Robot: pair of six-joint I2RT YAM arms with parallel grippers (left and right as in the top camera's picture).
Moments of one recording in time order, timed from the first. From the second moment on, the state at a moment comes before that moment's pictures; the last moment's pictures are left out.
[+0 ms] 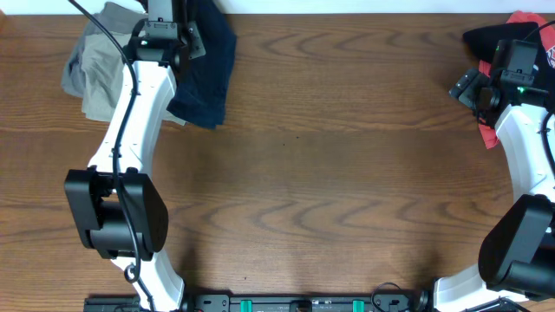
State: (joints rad) left arm -0.08 1.93 1.74 -0.62 -0.22 -0.35; right arm -0.23 1.74 1.35 -0.60 0.22 0.46
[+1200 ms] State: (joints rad) left arm -0.04 1.81 1.75 -0.63 -0.32 -0.35; right arm -0.23 1.74 1.35 -0.60 0.22 0.46
